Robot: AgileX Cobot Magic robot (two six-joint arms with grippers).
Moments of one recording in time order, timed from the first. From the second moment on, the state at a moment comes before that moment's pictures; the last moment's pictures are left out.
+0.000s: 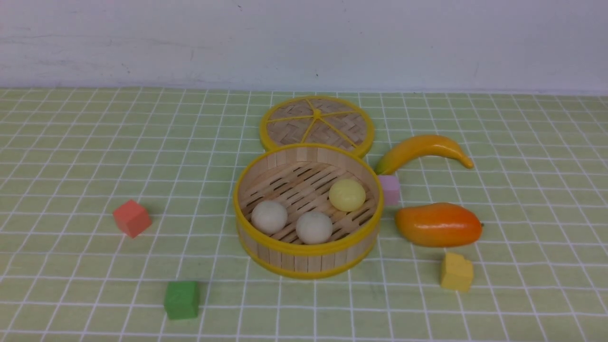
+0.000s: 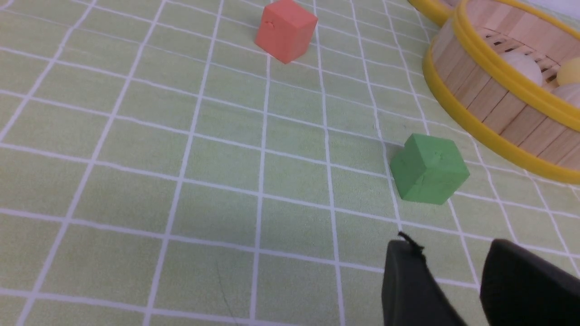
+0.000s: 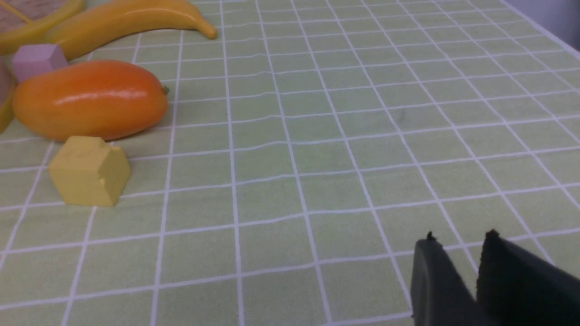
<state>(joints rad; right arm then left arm) -0.05 -0.01 0.02 -0.29 0.41 0.32 -0.13 -0.01 0.03 -0.08 0.38 -0.27</state>
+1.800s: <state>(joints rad) -0.05 -0.01 0.02 -0.29 0.41 0.32 -0.13 -0.01 0.03 -0.09 0.38 -0.26</state>
